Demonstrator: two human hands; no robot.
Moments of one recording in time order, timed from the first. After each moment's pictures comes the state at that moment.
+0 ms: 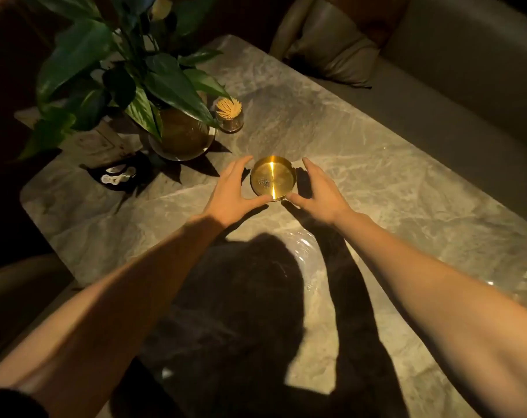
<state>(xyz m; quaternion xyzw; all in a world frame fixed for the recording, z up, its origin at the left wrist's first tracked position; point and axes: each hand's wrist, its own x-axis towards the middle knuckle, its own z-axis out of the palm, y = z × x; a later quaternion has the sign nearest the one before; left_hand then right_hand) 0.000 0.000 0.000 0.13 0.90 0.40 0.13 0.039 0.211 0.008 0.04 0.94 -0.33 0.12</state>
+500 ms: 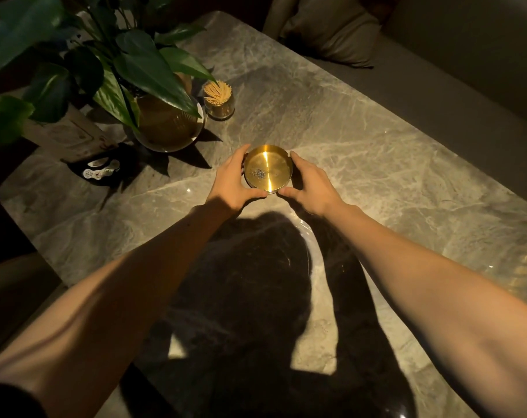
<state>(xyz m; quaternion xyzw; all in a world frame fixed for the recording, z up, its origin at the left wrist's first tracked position) -0.015 0.018 -0.027 0.10 0.89 0.42 0.16 0.030 0.209 -0.011 0.04 0.92 -0.36 0.13</state>
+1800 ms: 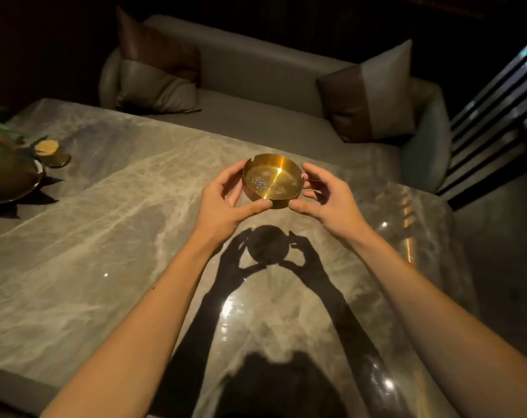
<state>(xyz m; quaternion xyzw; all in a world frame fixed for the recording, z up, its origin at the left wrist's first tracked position) 0.321 0.227 0.180 0.25 0.67 0.65 0.25 0.448 0.394 0.206 0.24 0.80 -0.54 -0.13</state>
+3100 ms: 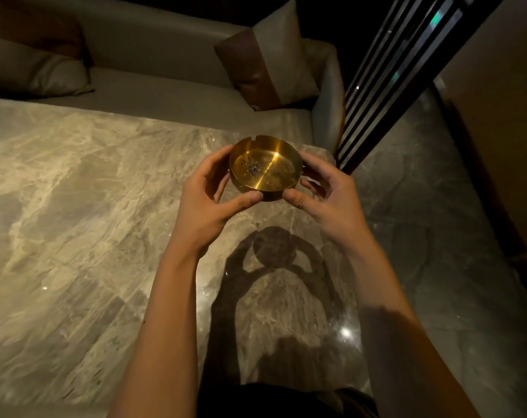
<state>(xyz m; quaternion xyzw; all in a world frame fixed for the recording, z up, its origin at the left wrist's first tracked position) 0.561 0.361 0.213 0.33 0.62 0.65 0.29 0.714 0.495 0.243 0.31 0.77 -0.51 -0.23</state>
